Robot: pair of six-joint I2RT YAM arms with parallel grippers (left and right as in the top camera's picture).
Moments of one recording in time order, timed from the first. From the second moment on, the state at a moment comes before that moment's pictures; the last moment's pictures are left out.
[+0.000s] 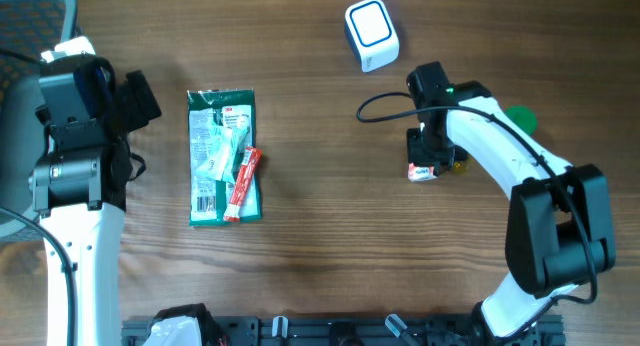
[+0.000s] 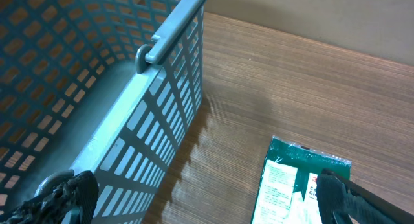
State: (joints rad) left arm 0.14 1.21 1.24 -0.70 -0.31 -0.13; right arm 0.28 1.85 1.25 -0.95 0.14 0.27
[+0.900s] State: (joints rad) left arm 0.14 1.21 1.24 -0.70 -0.31 -0.13; right arm 0.30 1.85 1.24 -0.97 0.37 0.29
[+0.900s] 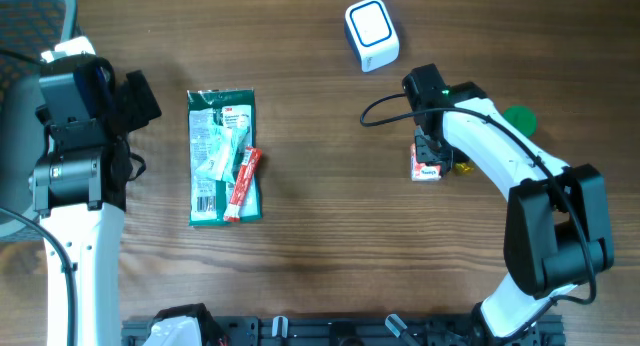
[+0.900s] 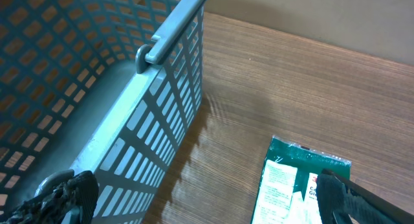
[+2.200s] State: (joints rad) left arm 0.14 1.21 1.24 -0.70 -0.31 -0.13; right arm 0.92 1.85 1.55 -0.60 -0.29 0.69
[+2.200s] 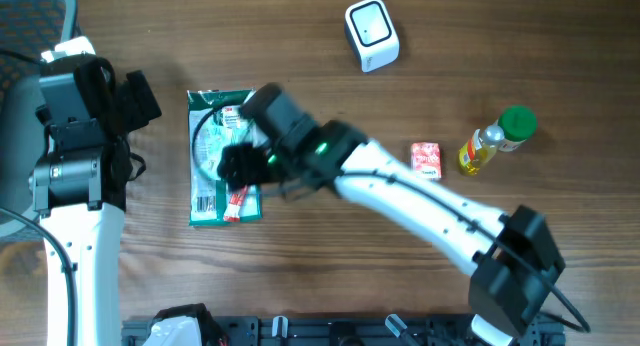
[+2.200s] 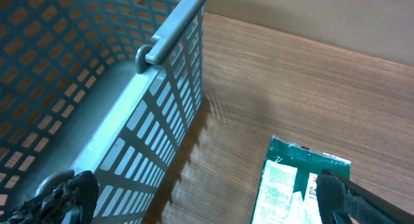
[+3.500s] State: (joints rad) left arm 0.14 1.21 1.24 -0.70 -0.31 -0.13; right arm 1.12 2.15 1.55 -0.50 0.09 1.01
